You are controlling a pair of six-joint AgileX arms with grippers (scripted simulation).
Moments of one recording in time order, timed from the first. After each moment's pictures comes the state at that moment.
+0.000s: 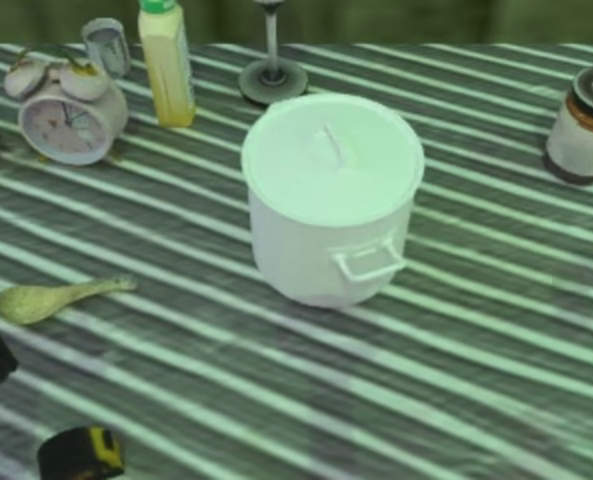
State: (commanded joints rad) left arm 0.00 0.00 0.00 0.00 0.00 0.00; right arm -0.04 0.71 0.64 -0.51 0.01 -0.08
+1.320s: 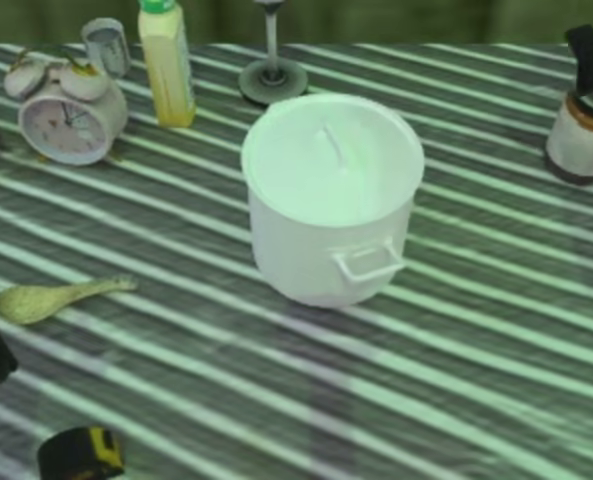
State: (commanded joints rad) left arm 0.00 0.00 0.00 0.00 0.00 0.00; right arm -0.03 2.56 2.62 -1.40 -0.07 -0.39
